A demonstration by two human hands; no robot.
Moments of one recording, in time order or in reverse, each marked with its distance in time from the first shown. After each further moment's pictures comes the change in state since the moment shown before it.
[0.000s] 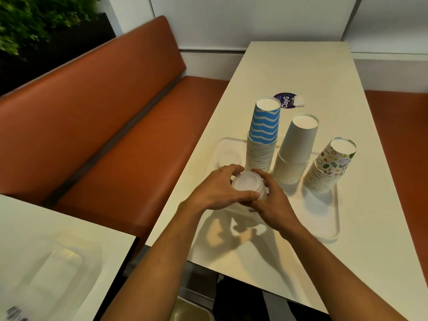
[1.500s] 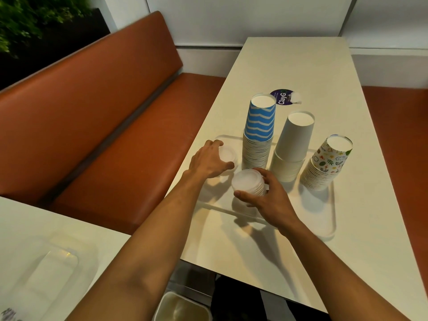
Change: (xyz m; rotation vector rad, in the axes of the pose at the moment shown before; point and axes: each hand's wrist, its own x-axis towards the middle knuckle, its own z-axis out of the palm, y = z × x) left_hand 0.092 -0.029 -0.009 0.352 0.228 -0.105; right_hand 0.011 0.014 -0.006 -0.028 0.066 0.036
